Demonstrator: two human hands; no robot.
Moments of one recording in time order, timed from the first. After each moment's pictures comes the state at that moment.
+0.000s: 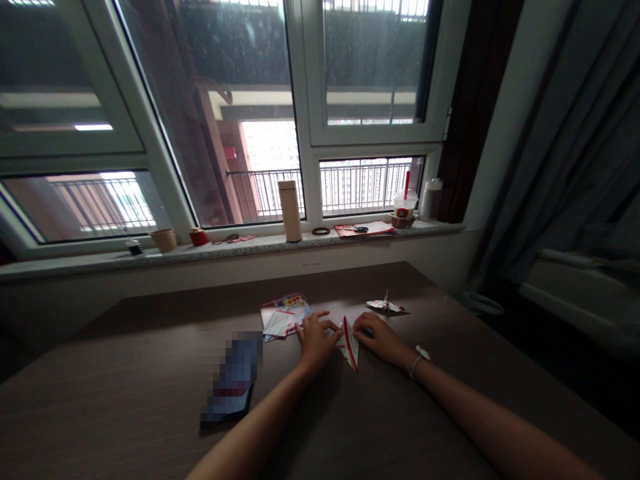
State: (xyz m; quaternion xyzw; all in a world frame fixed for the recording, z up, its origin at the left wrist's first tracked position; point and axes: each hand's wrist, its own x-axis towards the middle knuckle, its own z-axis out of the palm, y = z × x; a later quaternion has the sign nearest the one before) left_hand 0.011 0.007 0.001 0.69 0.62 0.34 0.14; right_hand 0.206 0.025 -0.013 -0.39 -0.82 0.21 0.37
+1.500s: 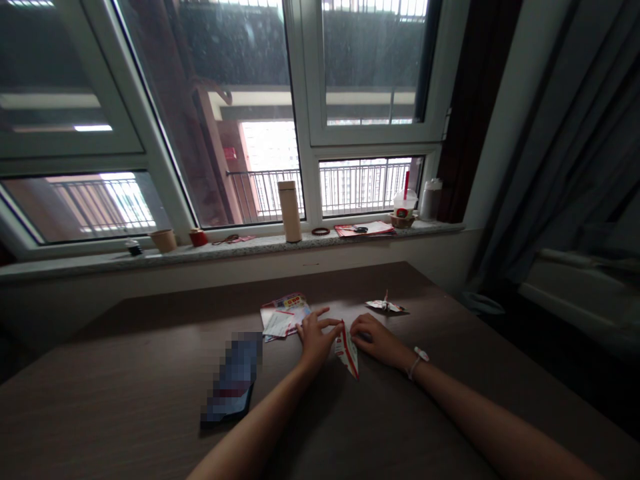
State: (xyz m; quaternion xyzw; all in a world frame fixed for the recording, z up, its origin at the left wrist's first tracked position) left_hand 0.013 0.009 0.003 0.66 0.62 0.40 0.17; right_hand 0.203 0.018 -0.010 -0.36 -0.84 0.19 0.35
